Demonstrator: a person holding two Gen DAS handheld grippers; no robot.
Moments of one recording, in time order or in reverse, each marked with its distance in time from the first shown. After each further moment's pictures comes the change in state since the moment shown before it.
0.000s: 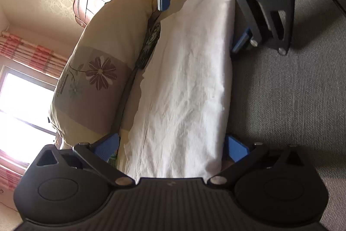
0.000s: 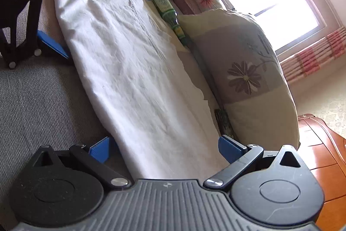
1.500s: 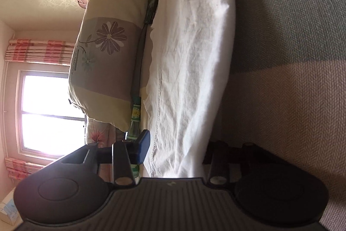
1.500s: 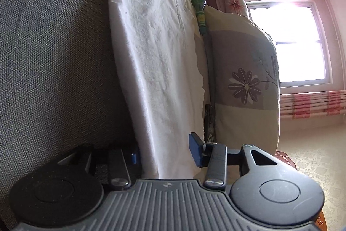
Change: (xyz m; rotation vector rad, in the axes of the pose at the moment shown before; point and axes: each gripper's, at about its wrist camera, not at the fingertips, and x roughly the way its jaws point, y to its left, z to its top) left arm 0.028 -0.018 -0.048 0.173 0.216 0.160; right arm 0.015 0.007 -0.039 -0.342 0.073 -0.073
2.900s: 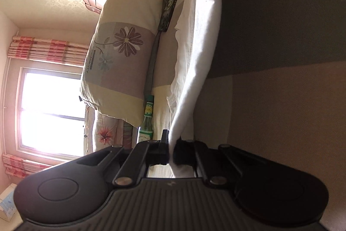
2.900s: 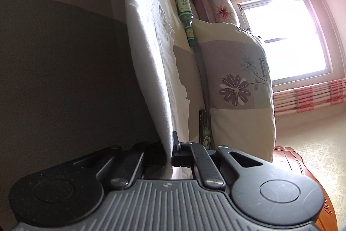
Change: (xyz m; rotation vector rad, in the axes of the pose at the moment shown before) left arm -0.081 0.032 -0.029 -0.030 -0.056 -0.030; right arm -0.078 -0.018 0.001 0.084 -0.042 0.057
